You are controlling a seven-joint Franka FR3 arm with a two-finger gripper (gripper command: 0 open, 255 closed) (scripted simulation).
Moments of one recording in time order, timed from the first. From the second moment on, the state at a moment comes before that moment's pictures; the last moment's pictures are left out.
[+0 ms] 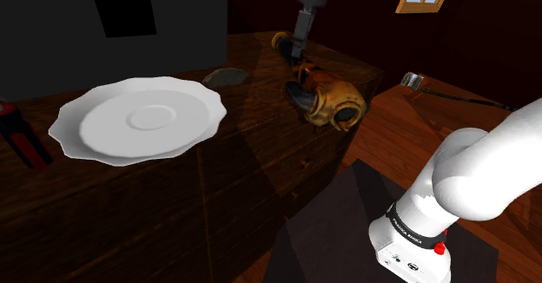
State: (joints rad) arm 0.11 -0.35 0.02 -2.02 0.07 1.69 -0.44
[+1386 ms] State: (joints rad) arm 0.25 0.18 0.12 -1.59 0.05 1.68 -0.93
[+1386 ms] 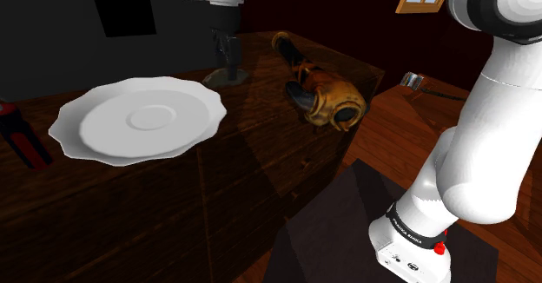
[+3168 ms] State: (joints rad) arm 0.25 0.18 0.13 -1.50 0.04 1.60 -0.92
